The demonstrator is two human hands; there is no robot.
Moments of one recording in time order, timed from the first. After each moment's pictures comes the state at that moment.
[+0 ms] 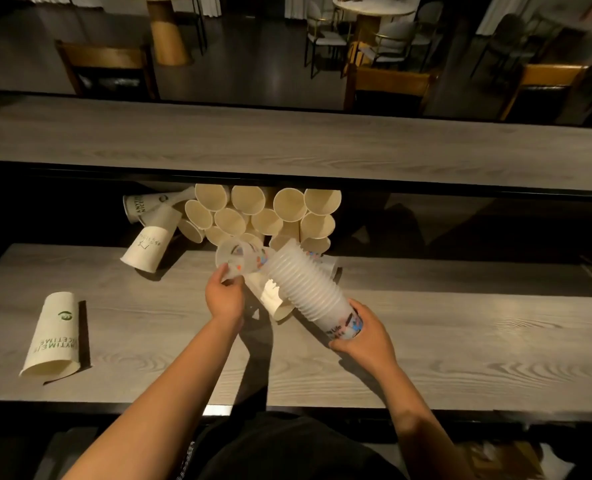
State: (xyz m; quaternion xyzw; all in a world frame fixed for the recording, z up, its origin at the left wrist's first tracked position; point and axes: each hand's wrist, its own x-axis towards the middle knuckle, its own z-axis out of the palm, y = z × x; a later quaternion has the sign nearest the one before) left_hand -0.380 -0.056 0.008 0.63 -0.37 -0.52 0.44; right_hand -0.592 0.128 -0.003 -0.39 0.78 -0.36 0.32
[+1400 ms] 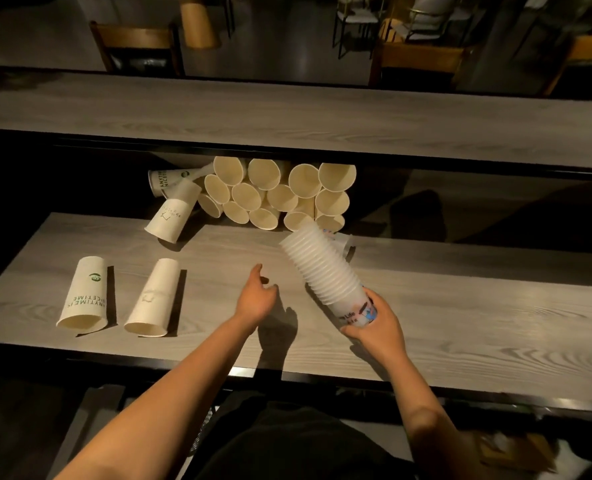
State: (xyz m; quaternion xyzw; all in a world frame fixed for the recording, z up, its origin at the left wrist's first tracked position) left_hand -0.375 0.000 -0.007 0.62 -0.59 -0.48 0.18; right_hand -0.590 0.157 -0.017 -0.35 0.77 -0.41 0.35
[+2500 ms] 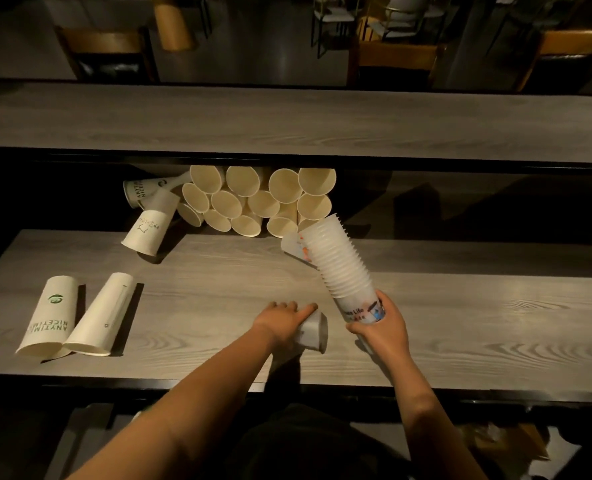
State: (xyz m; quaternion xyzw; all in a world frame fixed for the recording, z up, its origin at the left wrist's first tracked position) left_hand -0.430 0.017 -0.027 0.28 -0.92 -0.12 -0.23; right_hand -0.622 0.157 -0.031 -0.21 0.77 -0.47 0.39
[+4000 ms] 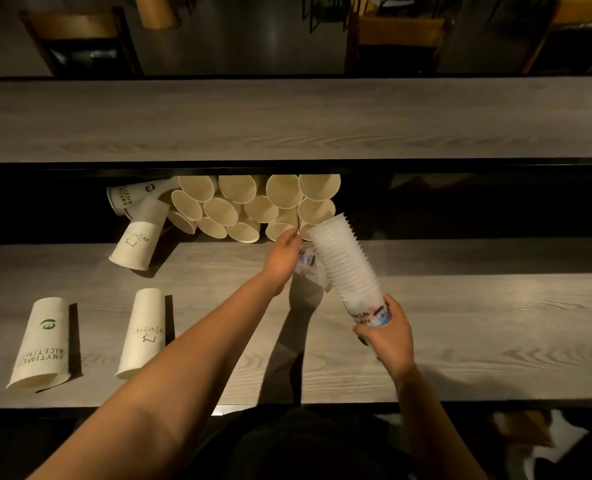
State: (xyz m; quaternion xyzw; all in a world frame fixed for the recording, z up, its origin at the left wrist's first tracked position) left_hand -0.492 -0.088 0.033 0.50 -0.57 -0.62 0.21; right_hand -0.639 0.125 -0.064 -0.21 0.81 -0.43 0.34
